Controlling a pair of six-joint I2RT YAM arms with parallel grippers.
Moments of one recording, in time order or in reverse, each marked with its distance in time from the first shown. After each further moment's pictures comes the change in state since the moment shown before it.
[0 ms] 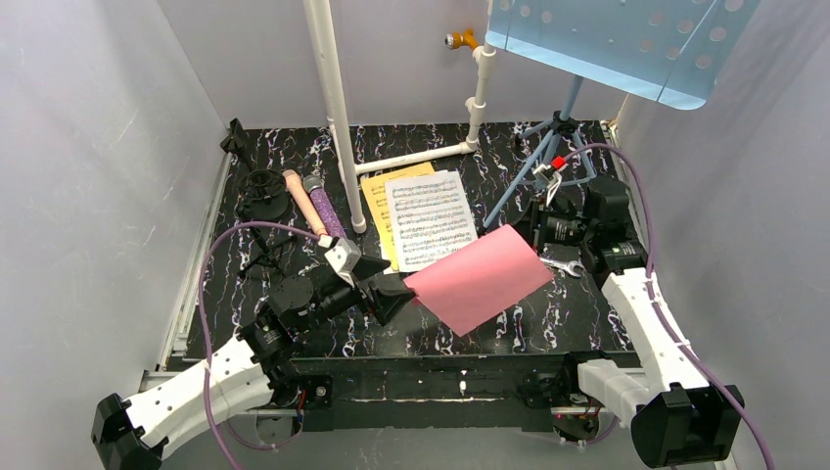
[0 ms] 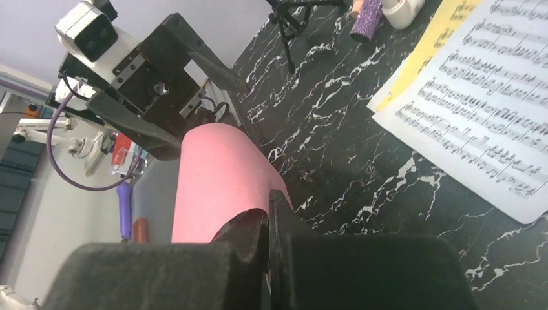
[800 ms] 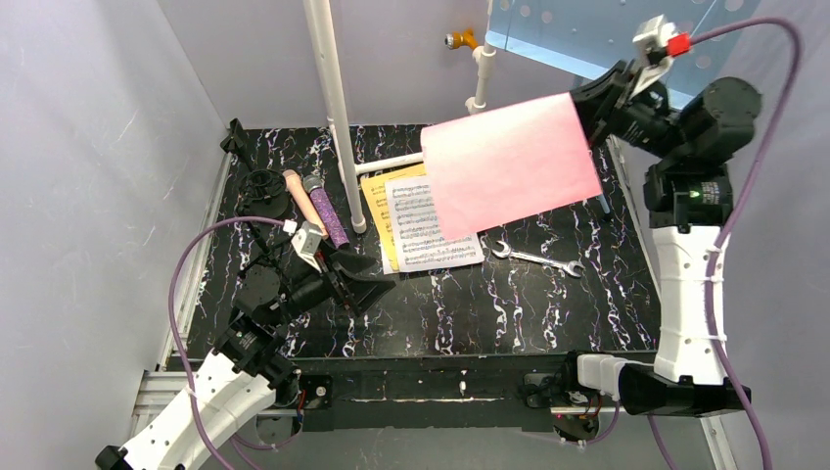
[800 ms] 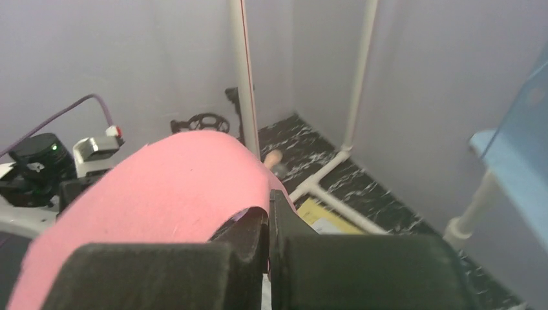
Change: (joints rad) left arm 0.253 -0.153 0.071 -0.152 0.266 -0.287; right arm -0.136 0.234 0.898 0.077 0.101 -0.090
